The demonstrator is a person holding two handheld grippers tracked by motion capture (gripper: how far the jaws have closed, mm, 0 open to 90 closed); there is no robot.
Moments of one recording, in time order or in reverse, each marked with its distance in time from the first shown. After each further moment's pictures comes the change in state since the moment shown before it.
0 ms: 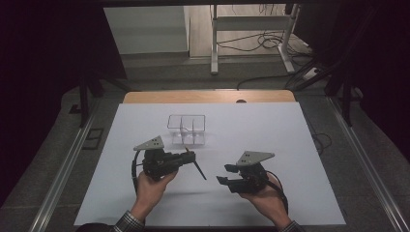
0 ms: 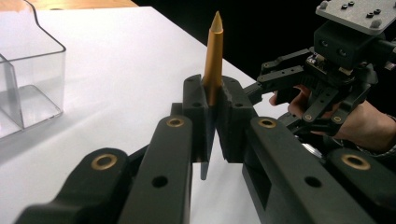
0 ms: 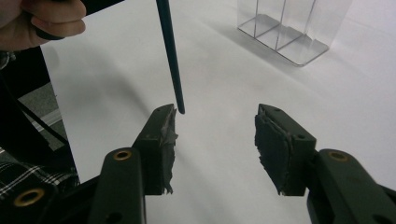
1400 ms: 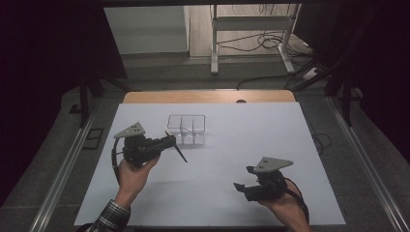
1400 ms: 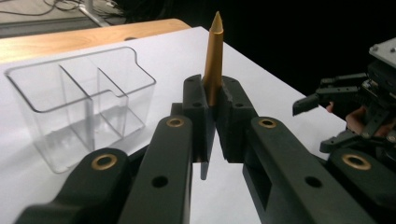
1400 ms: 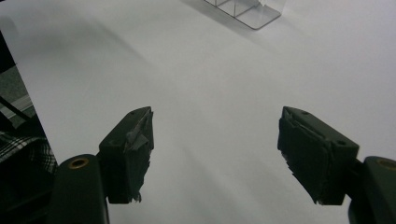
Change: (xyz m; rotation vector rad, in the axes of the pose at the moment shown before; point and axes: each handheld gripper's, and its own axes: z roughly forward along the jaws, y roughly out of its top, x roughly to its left) left arm 0.019 0.031 -0.045 -0.026 0.183 0.032; right arm -0.011 -0.029 -0.033 0.048 -0.114 0.001
